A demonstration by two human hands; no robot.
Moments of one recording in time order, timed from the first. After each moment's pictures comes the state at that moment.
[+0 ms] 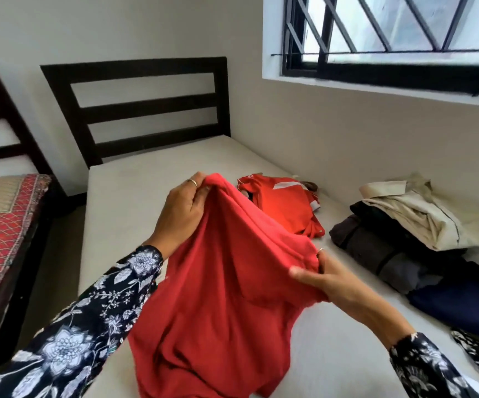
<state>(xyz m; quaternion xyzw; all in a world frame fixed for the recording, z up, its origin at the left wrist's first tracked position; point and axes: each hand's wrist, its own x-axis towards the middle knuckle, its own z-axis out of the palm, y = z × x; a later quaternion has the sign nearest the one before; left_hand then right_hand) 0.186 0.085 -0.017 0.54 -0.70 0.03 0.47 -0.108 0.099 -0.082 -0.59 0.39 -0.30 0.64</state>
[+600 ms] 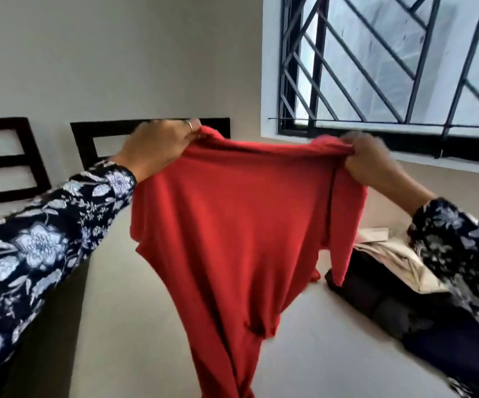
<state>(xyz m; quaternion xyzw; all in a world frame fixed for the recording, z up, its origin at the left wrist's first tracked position) 0.222 0.097 0.180 0.52 -0.72 0.38 0.25 -0.124 0.029 0.159 -0.73 0.55 -0.40 0.02</state>
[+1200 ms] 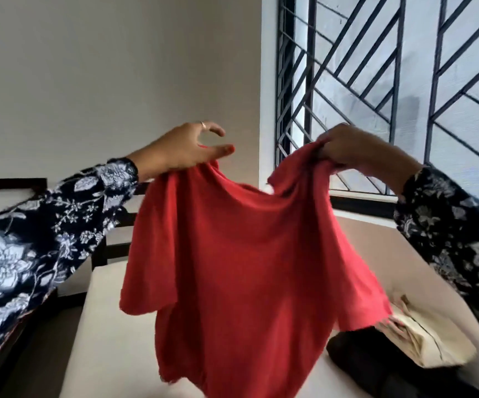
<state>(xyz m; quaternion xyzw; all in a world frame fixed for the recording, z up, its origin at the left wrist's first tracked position) 0.167 0.156 0.301 0.56 -0.73 0.11 0.36 -0.106 0.084 0.308 -0.78 0.47 -0.38 0.15</state>
